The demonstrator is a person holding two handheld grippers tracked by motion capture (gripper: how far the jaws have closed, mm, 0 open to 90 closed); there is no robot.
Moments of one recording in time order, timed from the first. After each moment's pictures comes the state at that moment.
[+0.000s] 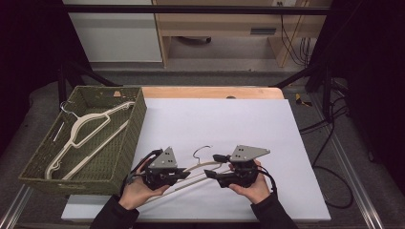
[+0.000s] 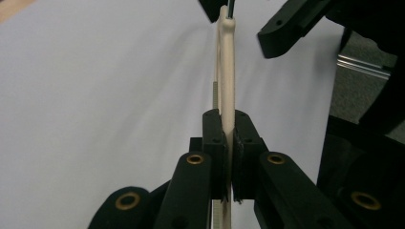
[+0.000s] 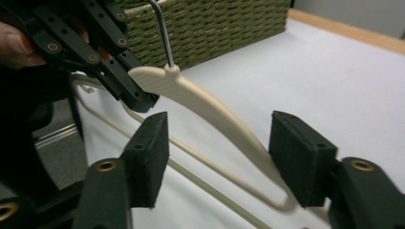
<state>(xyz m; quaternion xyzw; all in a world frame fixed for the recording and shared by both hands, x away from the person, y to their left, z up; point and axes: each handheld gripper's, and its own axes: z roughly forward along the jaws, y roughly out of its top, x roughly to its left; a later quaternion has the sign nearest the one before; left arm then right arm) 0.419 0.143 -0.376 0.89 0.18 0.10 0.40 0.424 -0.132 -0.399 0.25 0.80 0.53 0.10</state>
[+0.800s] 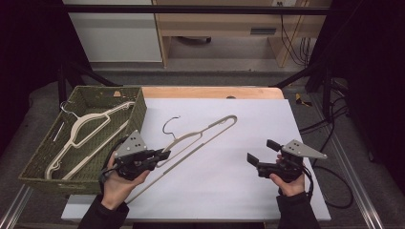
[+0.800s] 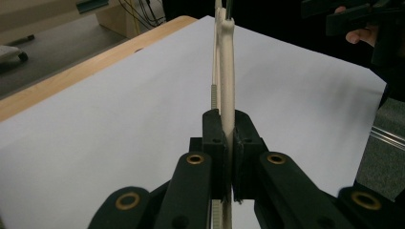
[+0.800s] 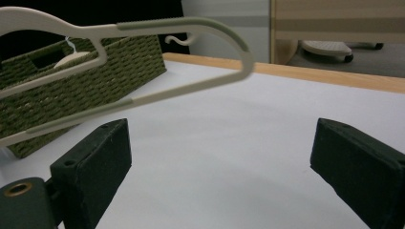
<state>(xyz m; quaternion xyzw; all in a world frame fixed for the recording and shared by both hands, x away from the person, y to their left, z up) 0.413 0.190 -0.325 0.82 0.27 0.17 0.48 0.419 -0.237 -0.389 0.41 0.69 0.56 0.21</state>
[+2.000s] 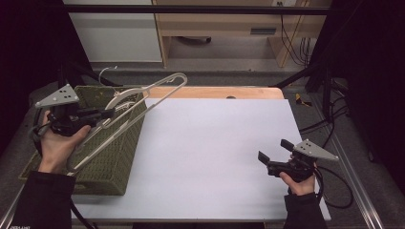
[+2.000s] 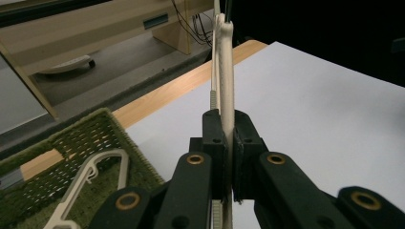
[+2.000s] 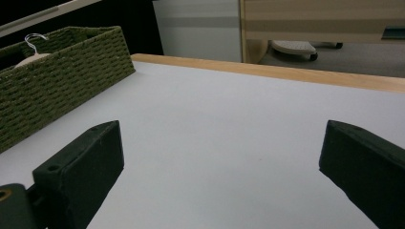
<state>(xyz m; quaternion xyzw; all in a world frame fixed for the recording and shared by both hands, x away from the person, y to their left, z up) 0.473 0.322 -0.255 0.79 0.31 0.22 0.48 0.418 -0.258 -0.391 0.44 0.68 0.54 0.24</state>
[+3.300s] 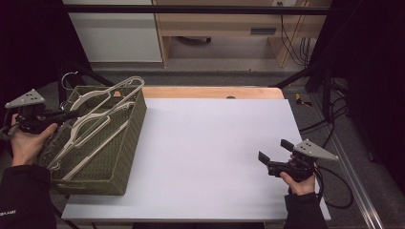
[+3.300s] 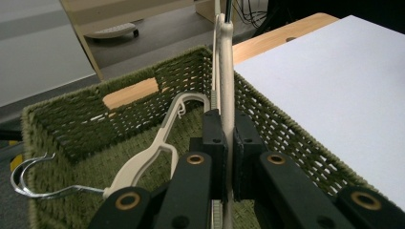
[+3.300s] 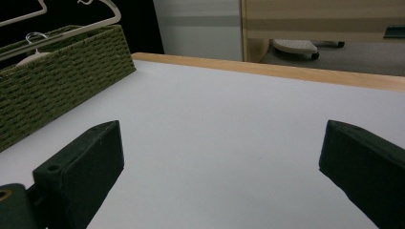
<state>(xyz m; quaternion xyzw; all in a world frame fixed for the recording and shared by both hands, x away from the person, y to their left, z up) 0.506 0.434 -0.304 0.77 0.39 0.24 0.44 0.419 -0.259 -0.392 0.44 0.68 0.54 0.24</state>
